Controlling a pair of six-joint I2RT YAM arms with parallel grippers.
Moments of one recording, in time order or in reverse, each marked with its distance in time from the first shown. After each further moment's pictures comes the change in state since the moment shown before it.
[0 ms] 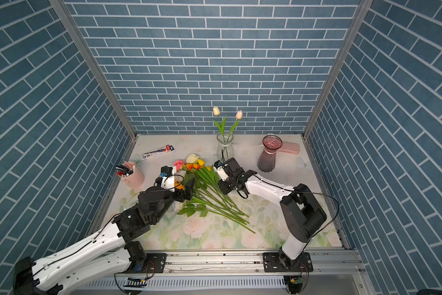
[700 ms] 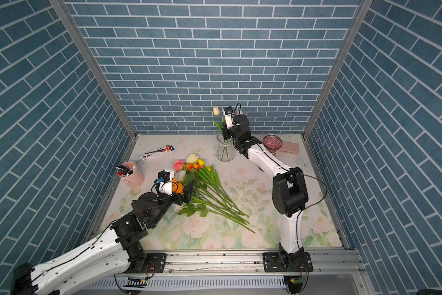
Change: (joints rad) left arm 0.000 -0.094 -0.098 0.141 0.037 0.090; right arm -0.223 0.233 0.618 0.296 0.069 -0.114
